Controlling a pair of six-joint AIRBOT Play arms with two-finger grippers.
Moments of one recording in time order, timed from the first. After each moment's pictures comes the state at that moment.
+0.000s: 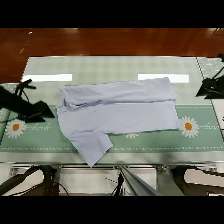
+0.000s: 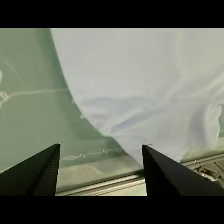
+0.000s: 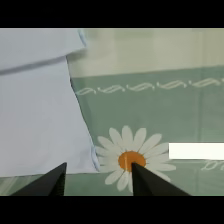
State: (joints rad) left arm 0.28 -1.17 0.91 1.17 -1.52 -1.37; right arm -0.41 -1.45 1.43 -1.38 1.59 1.37
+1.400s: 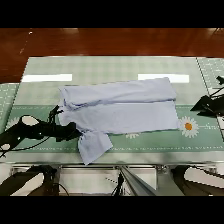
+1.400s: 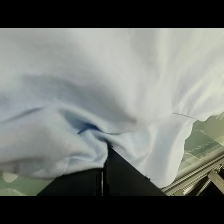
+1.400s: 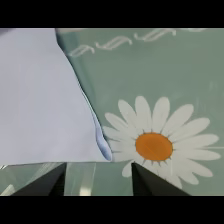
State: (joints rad) left arm 0.02 -1.12 0.35 0.74 -0.98 -1.32; right arm -0.59 -1.38 1.08 -1.22 1.48 1.27
